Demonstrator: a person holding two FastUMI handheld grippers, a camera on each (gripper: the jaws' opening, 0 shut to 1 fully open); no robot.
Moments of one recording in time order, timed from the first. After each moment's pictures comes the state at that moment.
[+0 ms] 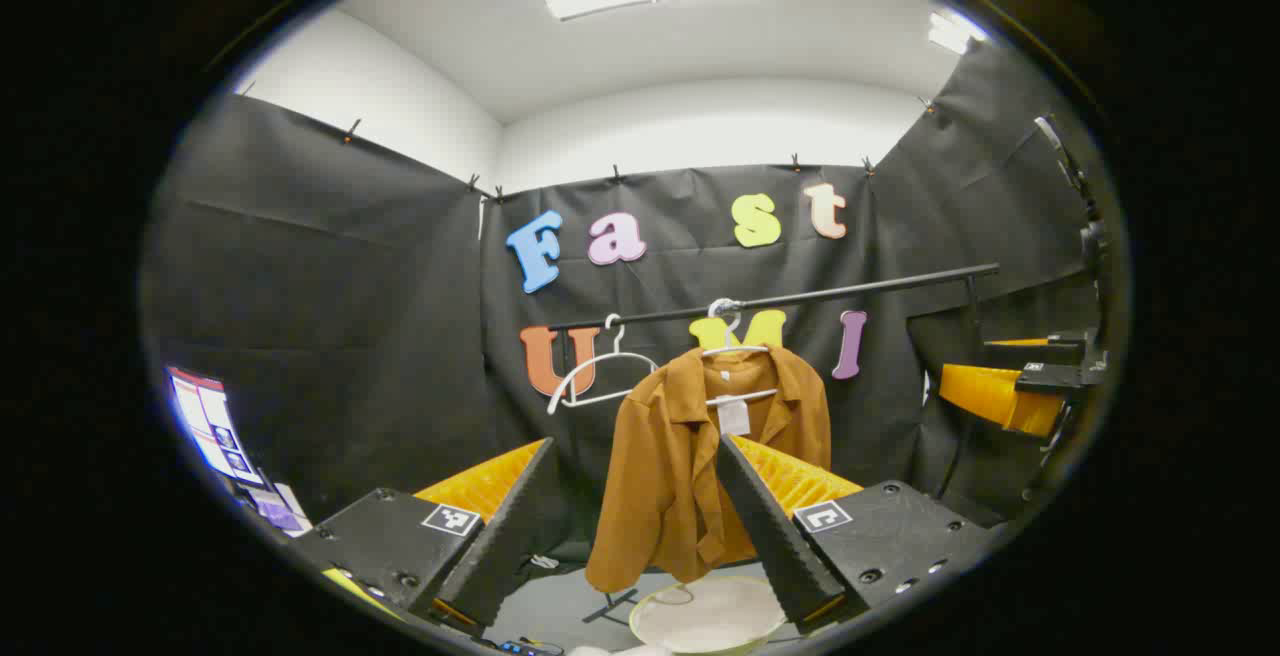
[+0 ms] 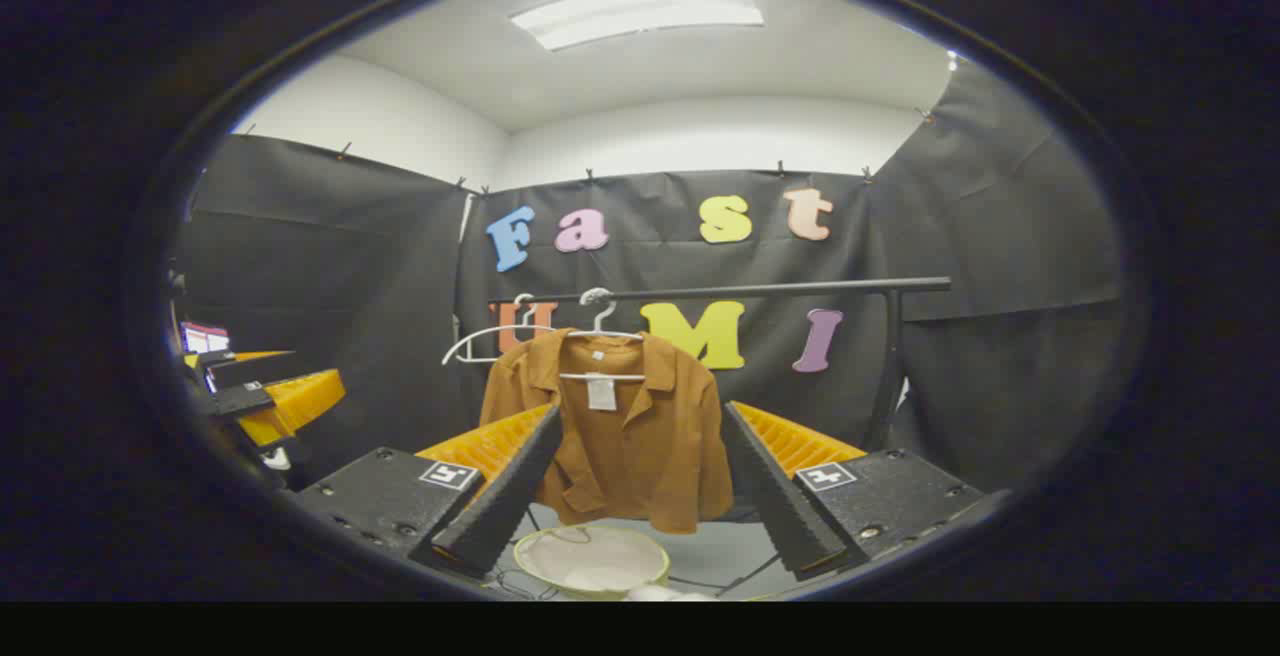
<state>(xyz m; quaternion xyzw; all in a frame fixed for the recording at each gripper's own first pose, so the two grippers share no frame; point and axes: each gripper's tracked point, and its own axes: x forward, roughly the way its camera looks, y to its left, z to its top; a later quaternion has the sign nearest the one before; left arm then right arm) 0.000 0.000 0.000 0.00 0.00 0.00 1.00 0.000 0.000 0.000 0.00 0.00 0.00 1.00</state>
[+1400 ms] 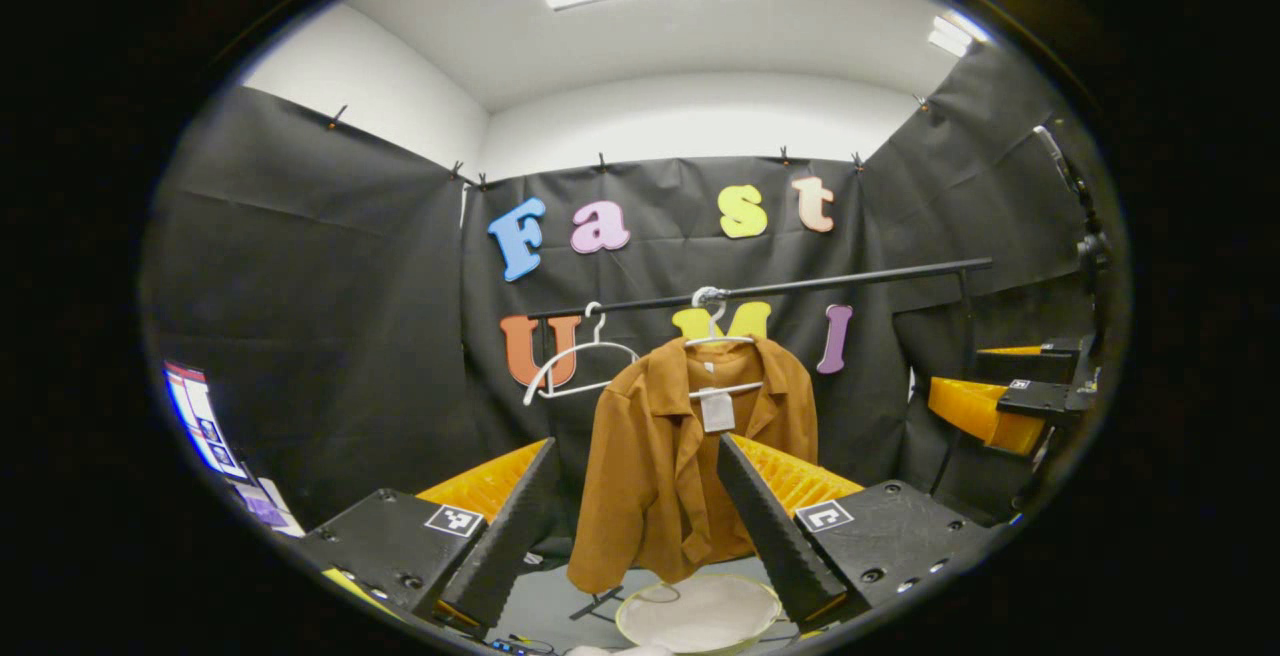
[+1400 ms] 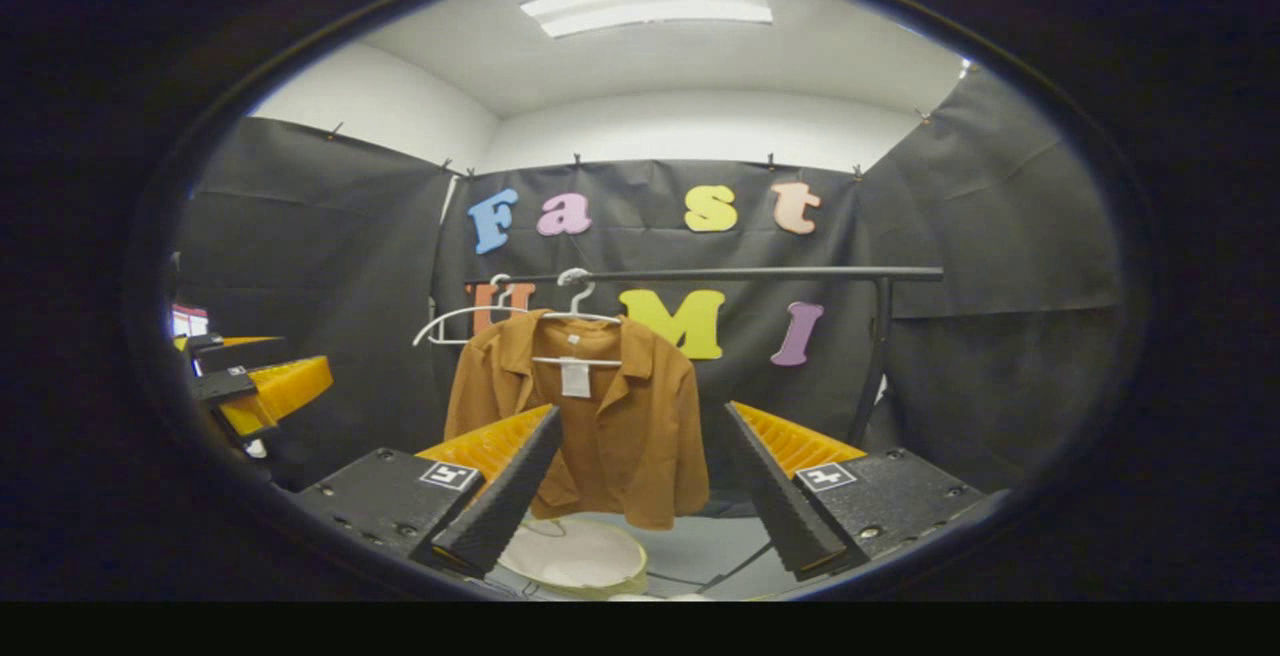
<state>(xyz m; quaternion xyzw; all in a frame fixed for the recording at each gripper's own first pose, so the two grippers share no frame) 0.031 -0.019 -0.020 0.00 0.02 -0.03 1.00 0.015 -0.024 -0.026 -0.02 0.02 -0.04 1.00</state>
